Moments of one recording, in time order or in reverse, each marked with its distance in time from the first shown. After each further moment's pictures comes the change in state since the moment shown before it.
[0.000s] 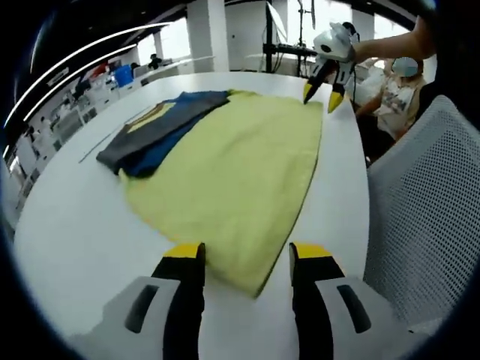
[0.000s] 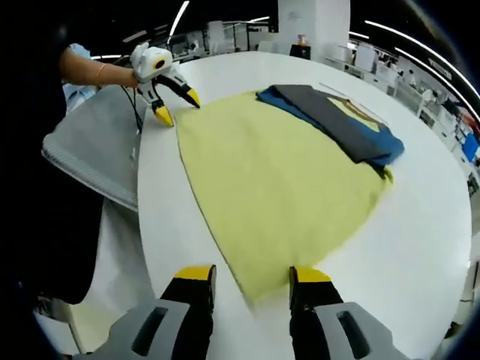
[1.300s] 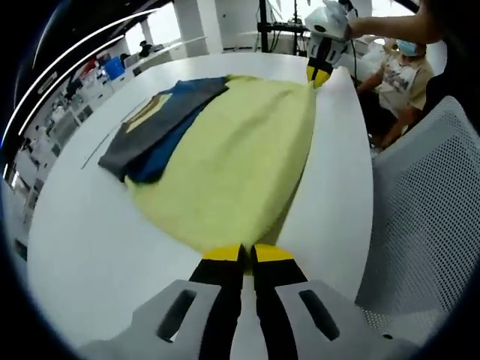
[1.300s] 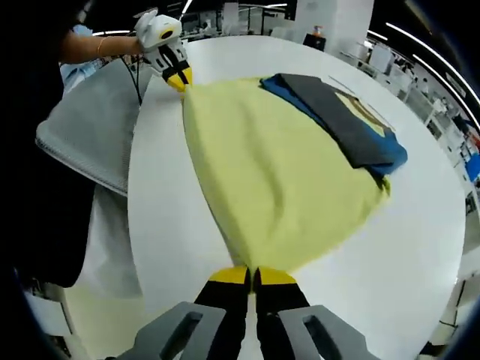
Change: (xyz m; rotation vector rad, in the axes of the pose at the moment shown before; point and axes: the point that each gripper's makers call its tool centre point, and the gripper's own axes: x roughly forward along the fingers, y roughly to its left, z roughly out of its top) left arm -0.013 0.012 0.014 0.049 0.155 0.020; right arm -0.008 -0.017 0.007 -0.071 0.082 -0.024
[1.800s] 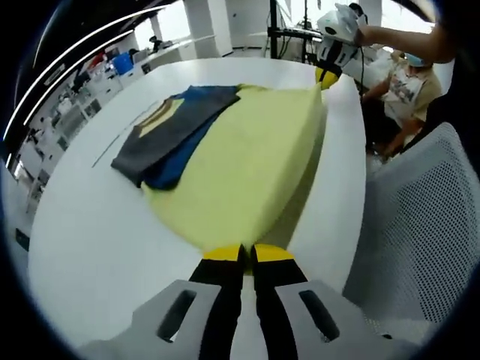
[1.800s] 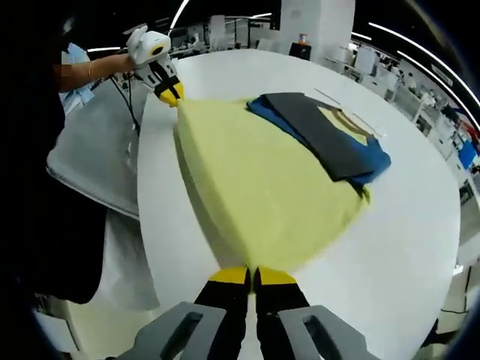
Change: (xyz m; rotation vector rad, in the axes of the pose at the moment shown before) left arm -0.029 0.002 0.017 -0.040 0.011 0.023; right arm -0.030 0.002 0.019 0.067 -0.072 -0.012
